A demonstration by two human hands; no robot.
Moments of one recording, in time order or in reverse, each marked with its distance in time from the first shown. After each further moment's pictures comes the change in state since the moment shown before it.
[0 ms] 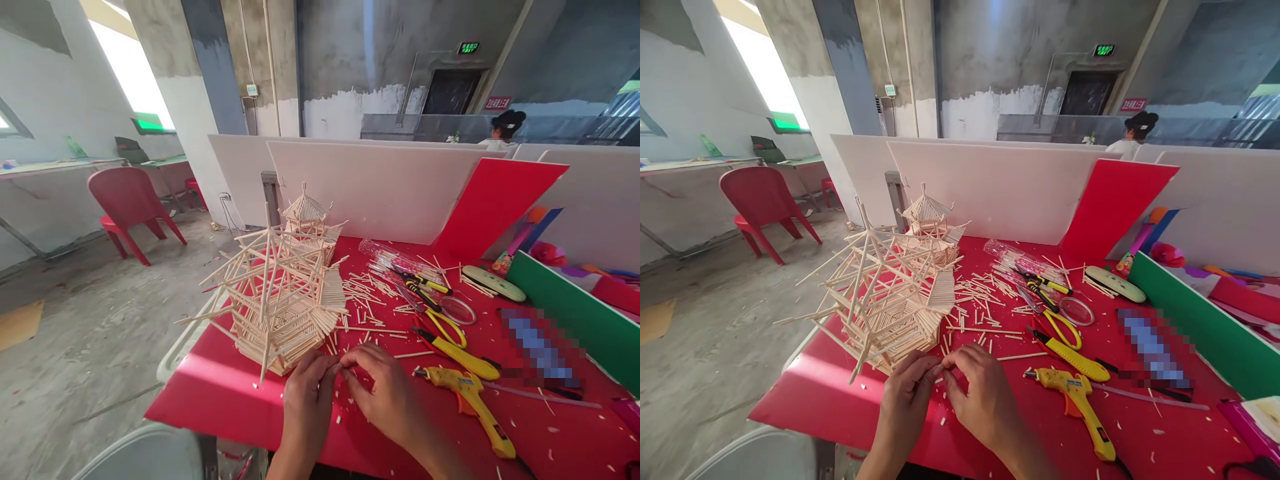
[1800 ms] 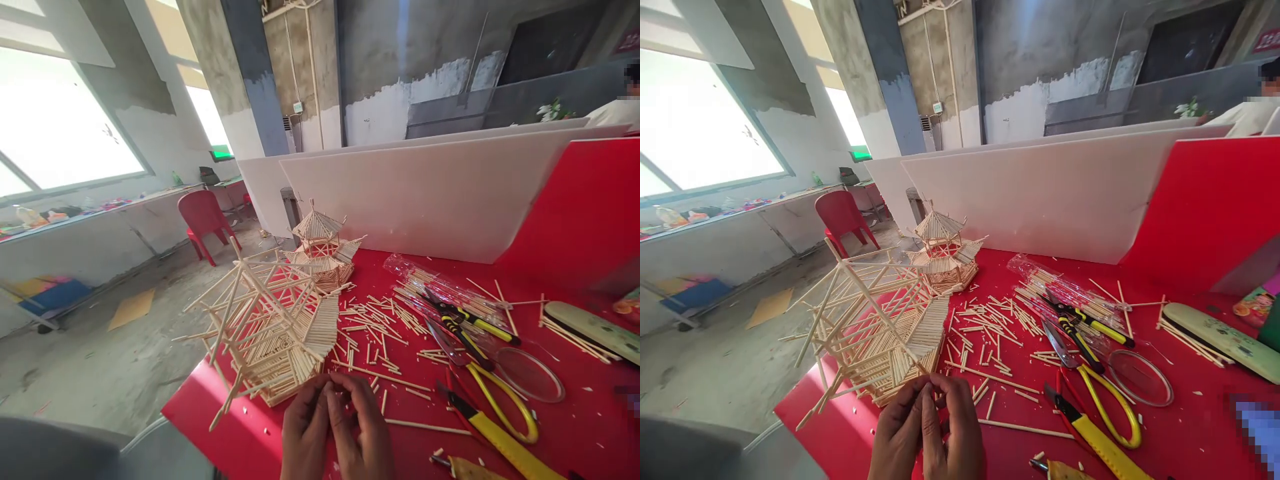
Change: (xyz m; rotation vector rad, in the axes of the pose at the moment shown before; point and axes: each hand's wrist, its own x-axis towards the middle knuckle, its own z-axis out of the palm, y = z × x) left_hand 0.016 0.010 0.058 -0.598 0.381 -0.523; right_hand 0.010 0.021 0.033 0.608 0.289 0.249
